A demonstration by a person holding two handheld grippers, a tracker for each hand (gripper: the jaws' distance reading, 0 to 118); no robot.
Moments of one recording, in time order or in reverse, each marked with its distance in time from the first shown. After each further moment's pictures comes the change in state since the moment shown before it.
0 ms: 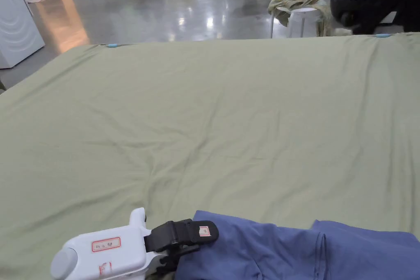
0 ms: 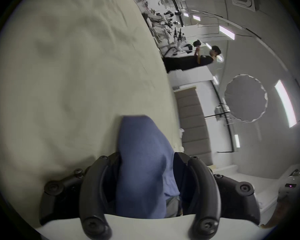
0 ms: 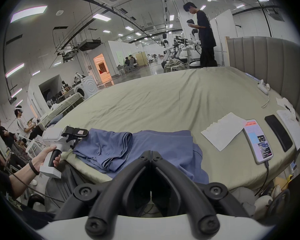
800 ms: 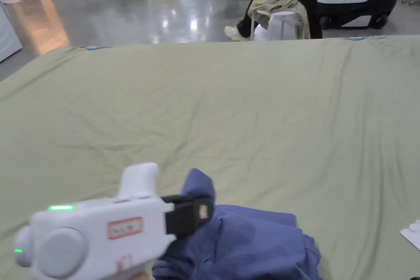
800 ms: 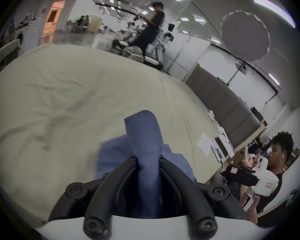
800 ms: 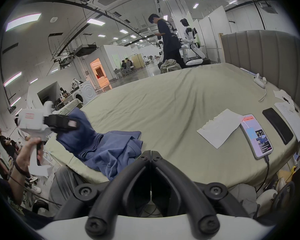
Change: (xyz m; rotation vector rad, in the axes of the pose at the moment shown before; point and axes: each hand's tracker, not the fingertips) left arm 0.179 -0.058 -0.045 0.063 0.429 -0.640; right arm 0.011 -0.003 0.006 0.022 0.002 -0.070
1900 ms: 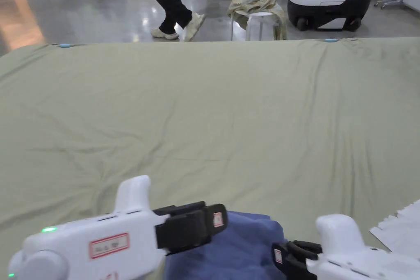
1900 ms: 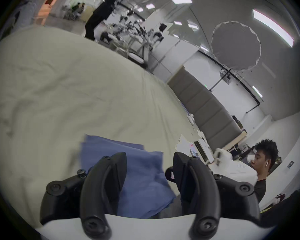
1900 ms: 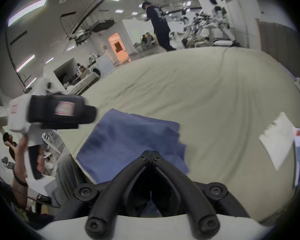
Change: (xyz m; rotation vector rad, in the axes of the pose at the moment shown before) left arm -0.025 -0.004 0.011 0.076 -0.153 0.095; right arm -0.045 0.027 -0.149 -0.305 0.218 0.095
